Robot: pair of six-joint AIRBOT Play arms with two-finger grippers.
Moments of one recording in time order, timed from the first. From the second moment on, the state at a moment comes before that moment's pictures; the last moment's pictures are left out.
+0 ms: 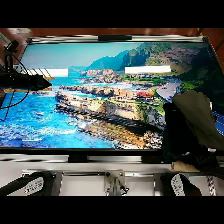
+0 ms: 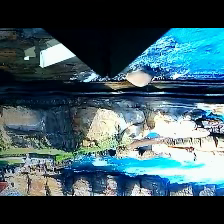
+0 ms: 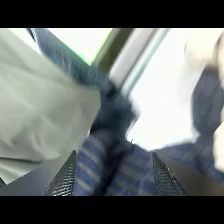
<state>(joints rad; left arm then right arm) 0.11 -1.21 1.36 0.99 -1.21 -1.24 -0.66 -0.86 1.36 -1.83 1.76 1.71</state>
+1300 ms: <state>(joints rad) -0.33 -1.32 1.36 1.62 -1.40 -1.62 0.37 -1.37 1.48 -1.78 1.41 1.80</state>
